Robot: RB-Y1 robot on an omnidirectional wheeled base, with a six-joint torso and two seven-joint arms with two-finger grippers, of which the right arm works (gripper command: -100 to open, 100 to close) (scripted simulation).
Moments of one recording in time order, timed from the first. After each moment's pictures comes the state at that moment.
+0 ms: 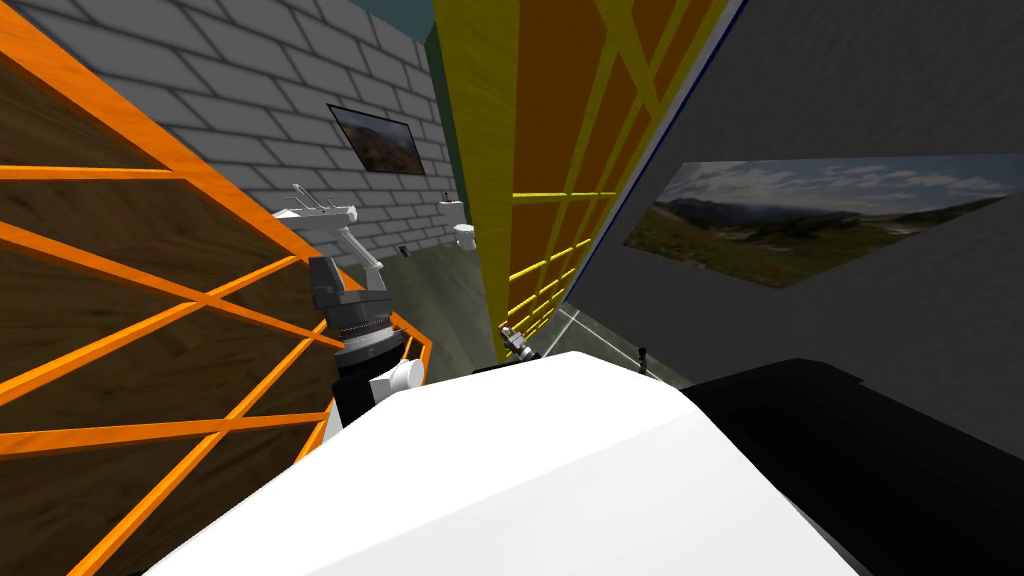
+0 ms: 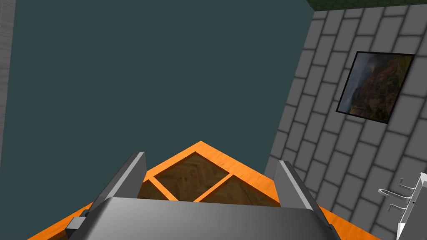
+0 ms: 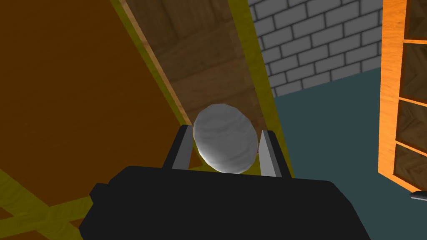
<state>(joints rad) 0.19 -0.03 0.28 -0.95 0.43 -0.86 0.88</state>
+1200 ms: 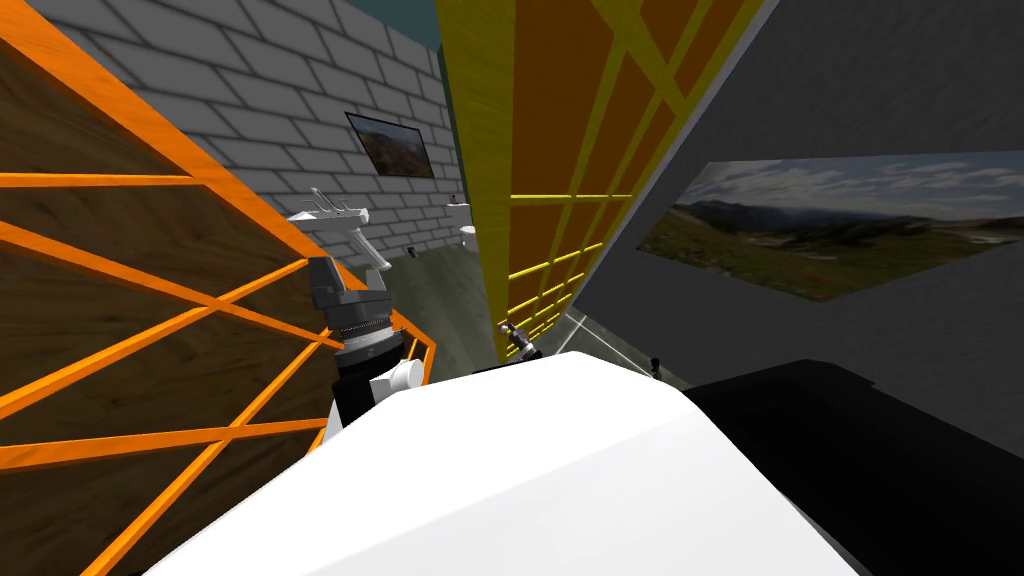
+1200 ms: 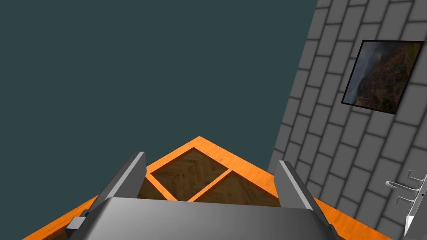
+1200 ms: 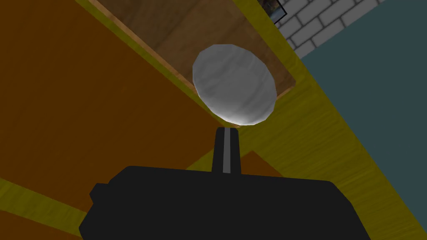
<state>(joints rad) 0.15 -0.05 0.31 -0.92 0.22 -0.91 0.61</state>
